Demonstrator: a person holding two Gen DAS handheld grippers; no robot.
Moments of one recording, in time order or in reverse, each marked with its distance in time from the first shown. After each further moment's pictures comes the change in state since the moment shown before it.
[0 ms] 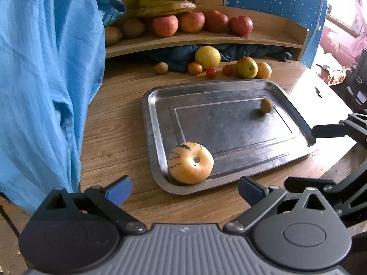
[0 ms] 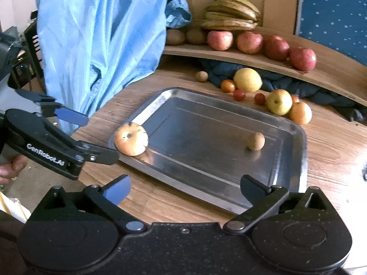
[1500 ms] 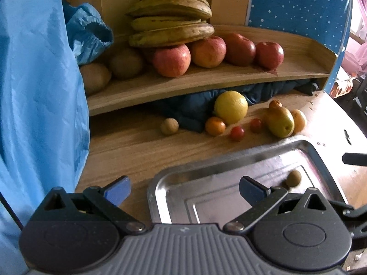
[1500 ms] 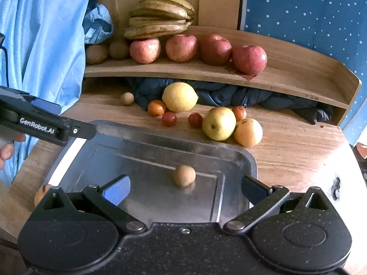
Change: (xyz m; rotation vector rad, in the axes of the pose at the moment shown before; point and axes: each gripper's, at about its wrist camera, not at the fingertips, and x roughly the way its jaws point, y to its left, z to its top) left arm 0.089 0.023 0.127 0.022 -0.037 0.001; right arm 0.056 -0.072 0.059 0.144 0.003 -0.212
